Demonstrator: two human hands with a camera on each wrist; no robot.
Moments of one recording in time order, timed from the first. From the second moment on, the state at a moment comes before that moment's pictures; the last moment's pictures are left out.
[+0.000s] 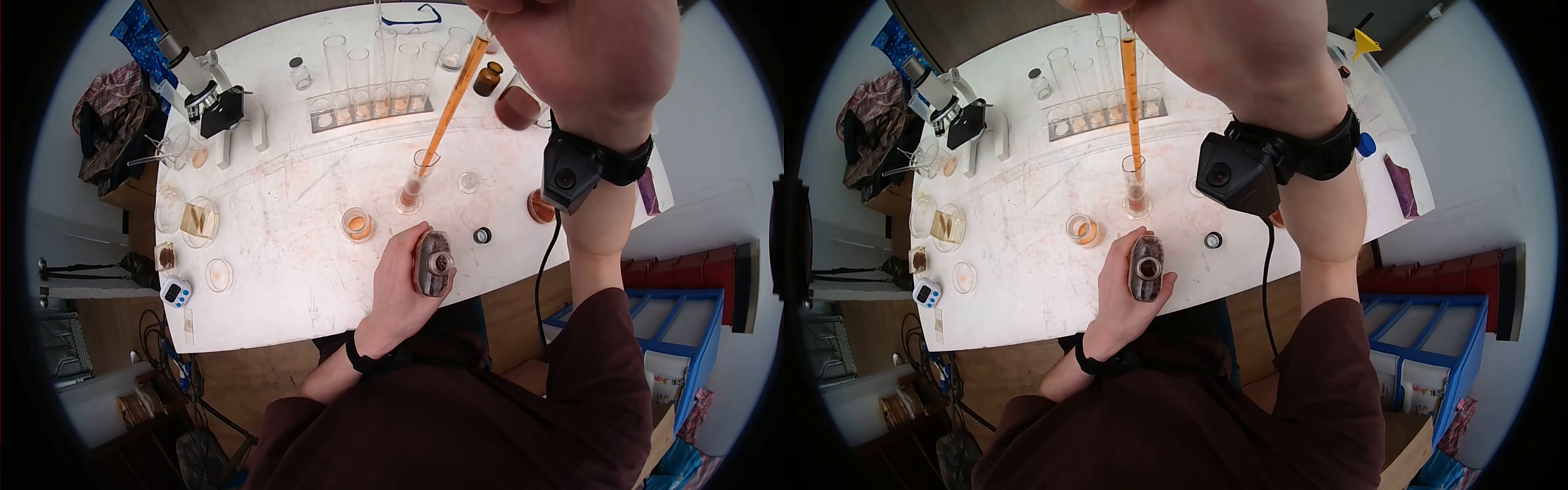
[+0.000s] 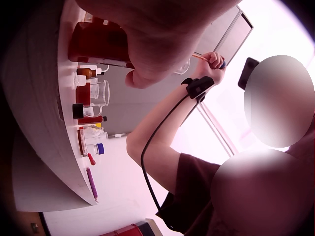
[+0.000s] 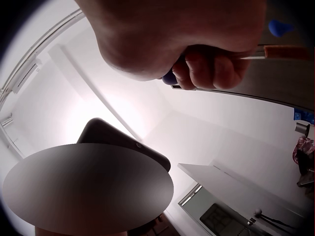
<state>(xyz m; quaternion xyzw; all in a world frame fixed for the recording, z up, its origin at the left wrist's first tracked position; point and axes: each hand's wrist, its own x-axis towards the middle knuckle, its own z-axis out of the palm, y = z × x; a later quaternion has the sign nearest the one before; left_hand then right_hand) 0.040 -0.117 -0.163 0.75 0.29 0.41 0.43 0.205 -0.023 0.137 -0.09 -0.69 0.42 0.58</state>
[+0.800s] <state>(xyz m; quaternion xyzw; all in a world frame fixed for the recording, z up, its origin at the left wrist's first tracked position) 0.040 -0.118 -0.163 0.74 0.30 0.40 0.45 0.196 -0.035 0.147 -0.12 -0.70 0.40 0.58</state>
